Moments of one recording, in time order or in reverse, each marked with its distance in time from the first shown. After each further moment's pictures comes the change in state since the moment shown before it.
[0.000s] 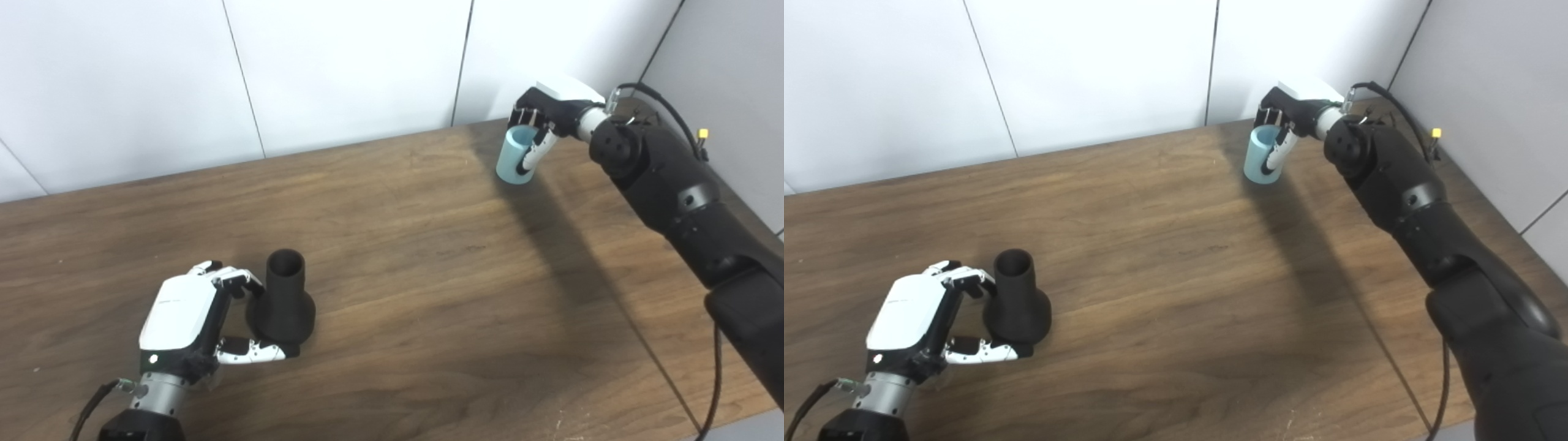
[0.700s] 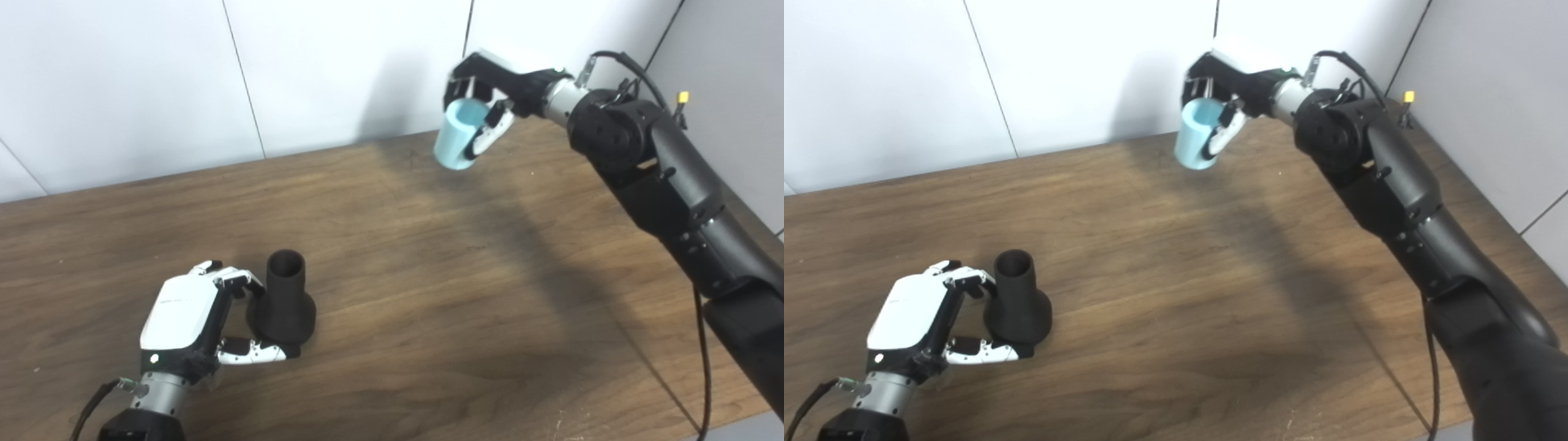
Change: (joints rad) left arm 0.000 -0.001 -0.004 -0.014 0.007 0.015 -0.022; right arm 0.011 0.034 -0.020 -0.554 0.016 0.074 0.210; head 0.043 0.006
